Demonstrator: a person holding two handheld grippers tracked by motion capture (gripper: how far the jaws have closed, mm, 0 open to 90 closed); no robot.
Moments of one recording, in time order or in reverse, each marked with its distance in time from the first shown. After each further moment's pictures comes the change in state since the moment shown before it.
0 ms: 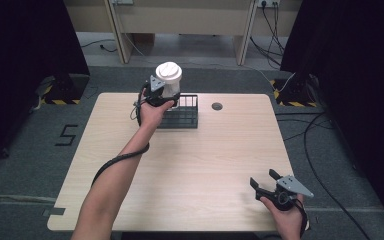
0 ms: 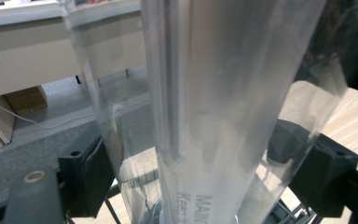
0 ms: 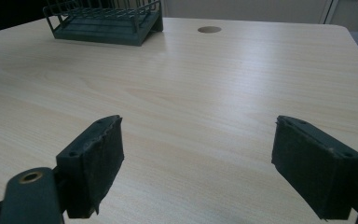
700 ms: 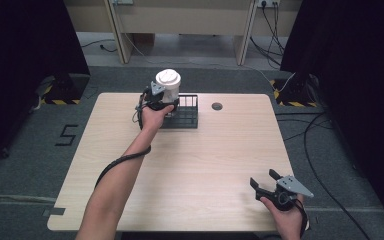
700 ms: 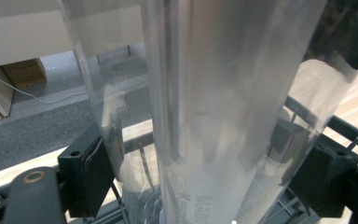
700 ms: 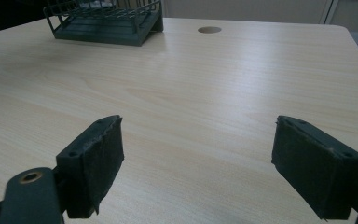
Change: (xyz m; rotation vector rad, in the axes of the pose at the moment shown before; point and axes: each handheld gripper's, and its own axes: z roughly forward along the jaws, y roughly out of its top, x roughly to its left) left arm 0.003 -0.025 0.014 0.080 0.018 -0.045; right arm 0.000 0.000 0.000 -0.001 0.001 -0.002
